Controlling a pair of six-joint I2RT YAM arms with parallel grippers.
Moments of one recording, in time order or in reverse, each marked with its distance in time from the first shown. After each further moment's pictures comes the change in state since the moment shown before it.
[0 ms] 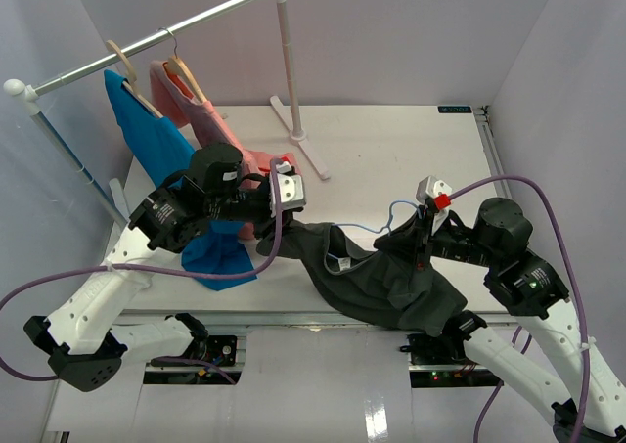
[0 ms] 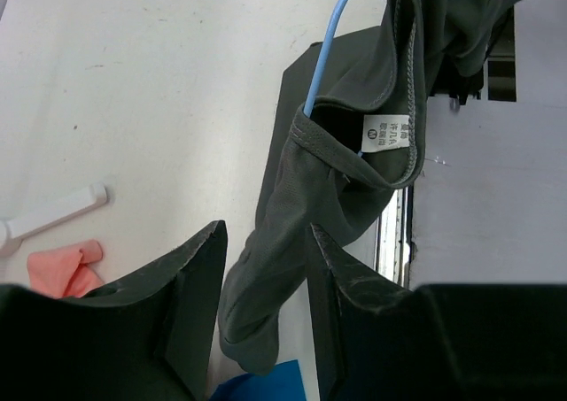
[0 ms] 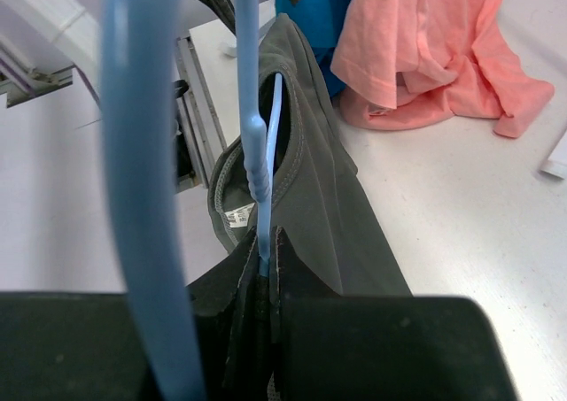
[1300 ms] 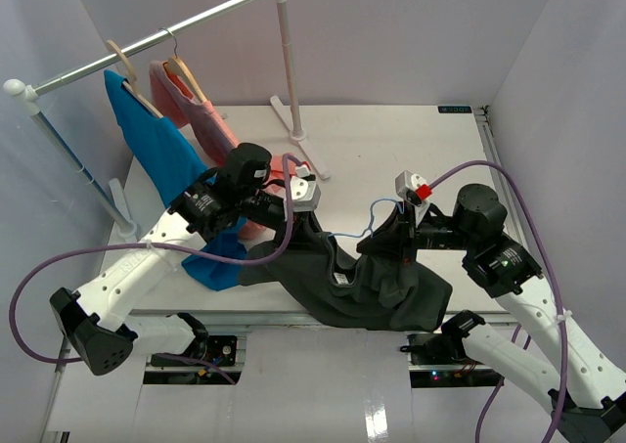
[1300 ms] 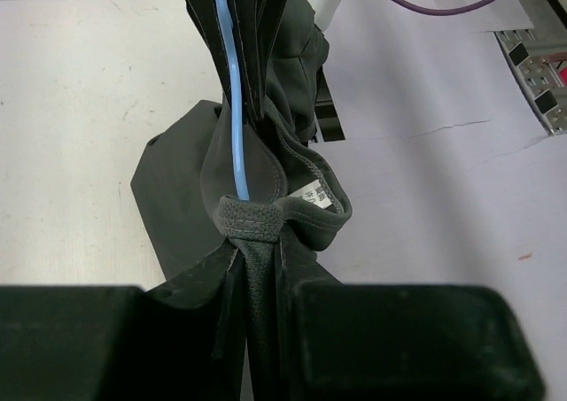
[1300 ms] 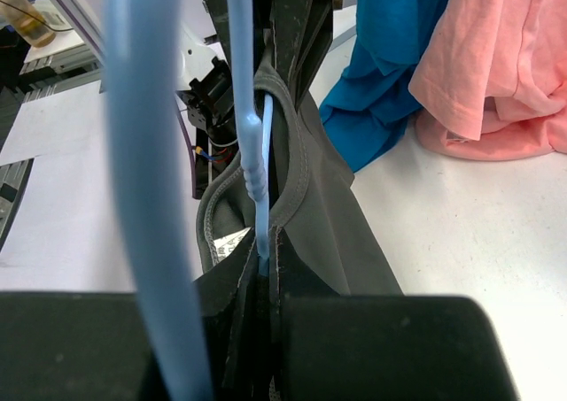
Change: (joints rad) left arm -0.011 0.110 -0.124 0.173 0.462 -0.121; right arm 0.001 0.117 -0.055 0.210 -0.228 0.078
